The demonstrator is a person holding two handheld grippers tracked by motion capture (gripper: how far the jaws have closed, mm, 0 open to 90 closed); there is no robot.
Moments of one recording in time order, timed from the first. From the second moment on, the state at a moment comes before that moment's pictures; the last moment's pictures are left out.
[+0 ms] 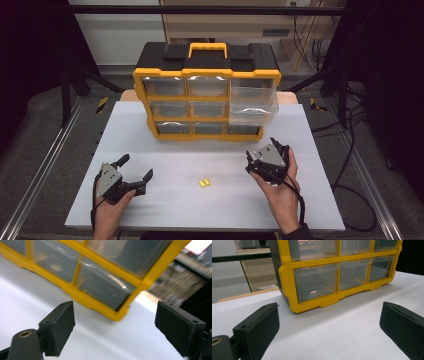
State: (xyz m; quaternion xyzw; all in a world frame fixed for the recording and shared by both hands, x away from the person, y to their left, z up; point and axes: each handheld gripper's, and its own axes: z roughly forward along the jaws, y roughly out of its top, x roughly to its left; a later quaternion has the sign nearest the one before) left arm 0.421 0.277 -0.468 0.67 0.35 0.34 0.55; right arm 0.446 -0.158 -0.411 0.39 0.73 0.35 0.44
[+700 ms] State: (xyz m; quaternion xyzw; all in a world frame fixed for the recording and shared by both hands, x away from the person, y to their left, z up) left arm 0.422 0.280 -0.469 0.66 0.36 0.32 0.57; right arm 0.452 -0.148 -0.425 0.42 0.75 0.42 0.29
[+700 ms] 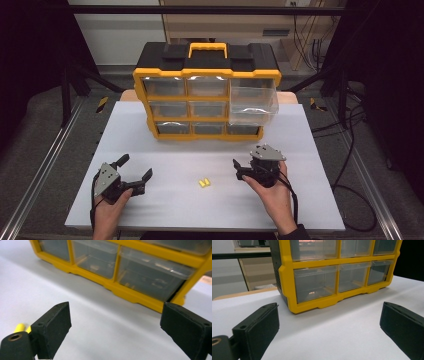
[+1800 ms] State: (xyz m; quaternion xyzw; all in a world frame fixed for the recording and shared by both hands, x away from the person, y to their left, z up) left arm 0.422 0.280 -0.468 0.67 0.35 0.31 0.58; right arm 0.457 -0.076 -0.459 0.38 0.83 0.38 0.14
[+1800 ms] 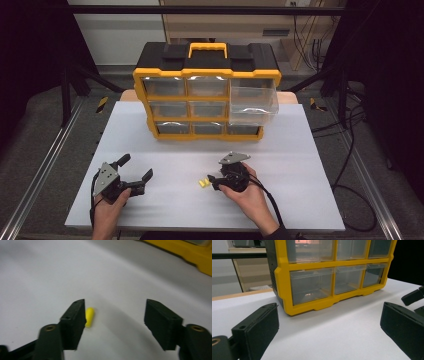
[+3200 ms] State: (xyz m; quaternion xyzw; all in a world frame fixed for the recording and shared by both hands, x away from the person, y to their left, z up) left arm 0.422 0.276 -0.467 0.67 0.34 0.31 0.58; right arm 0.461 -0.113 -0.464 0.42 0.79 0.42 0.13
